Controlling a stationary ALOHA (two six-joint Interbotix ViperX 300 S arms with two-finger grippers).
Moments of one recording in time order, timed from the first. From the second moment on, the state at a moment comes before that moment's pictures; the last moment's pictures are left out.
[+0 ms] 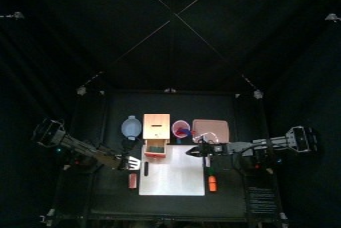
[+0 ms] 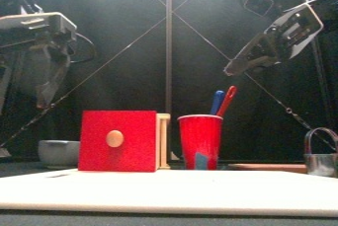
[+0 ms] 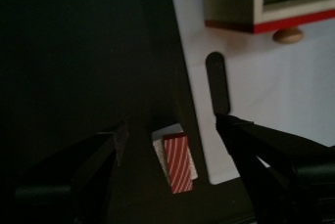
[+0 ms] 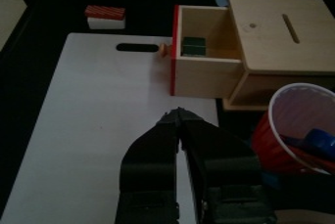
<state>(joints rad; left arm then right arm) -0.42 -0.17 0.72 0.23 0.97 -1.89 -0.02 -0.42 1.02 -0.09 -0.18 0.01</state>
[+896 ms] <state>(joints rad) -0.49 0.06 0.66 0.05 0.86 -1.94 -0.02 -0.42 1.03 -0.10 -0.18 0.01</state>
